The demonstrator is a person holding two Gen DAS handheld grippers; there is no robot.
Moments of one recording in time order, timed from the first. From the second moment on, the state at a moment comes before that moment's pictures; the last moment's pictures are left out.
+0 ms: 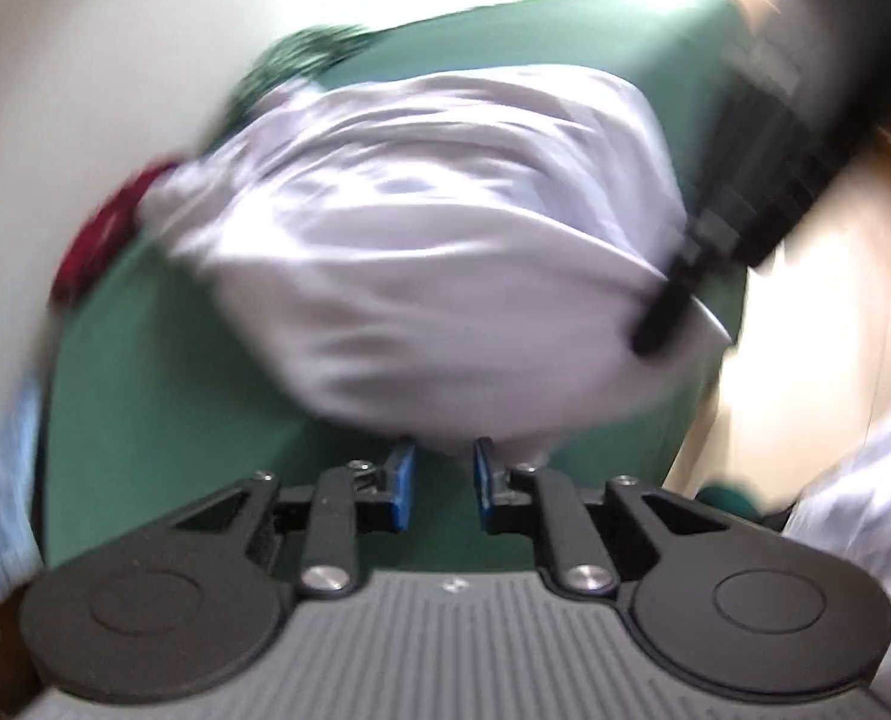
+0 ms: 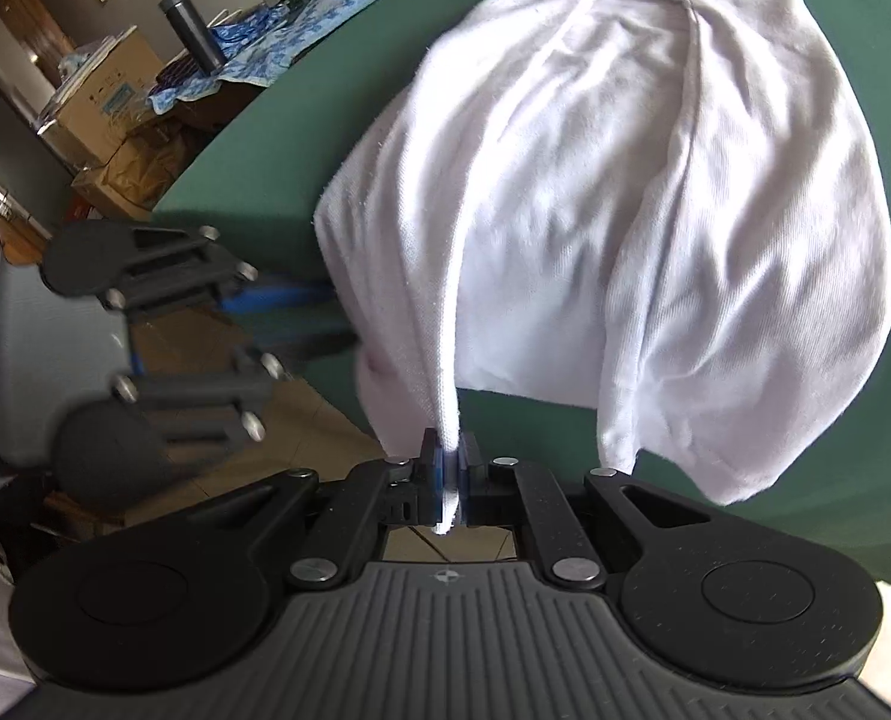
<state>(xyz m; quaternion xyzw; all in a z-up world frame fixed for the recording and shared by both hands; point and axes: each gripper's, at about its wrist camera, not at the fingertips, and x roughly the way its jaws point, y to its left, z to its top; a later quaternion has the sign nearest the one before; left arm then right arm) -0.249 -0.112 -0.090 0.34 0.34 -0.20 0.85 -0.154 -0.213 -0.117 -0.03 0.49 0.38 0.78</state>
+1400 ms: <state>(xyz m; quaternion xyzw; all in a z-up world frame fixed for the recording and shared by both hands) -0.229 -0.058 -0.147 0.21 0.44 -0.14 0.86 -0.138 -0.219 -0.143 0.06 0.49 0.34 0.80</state>
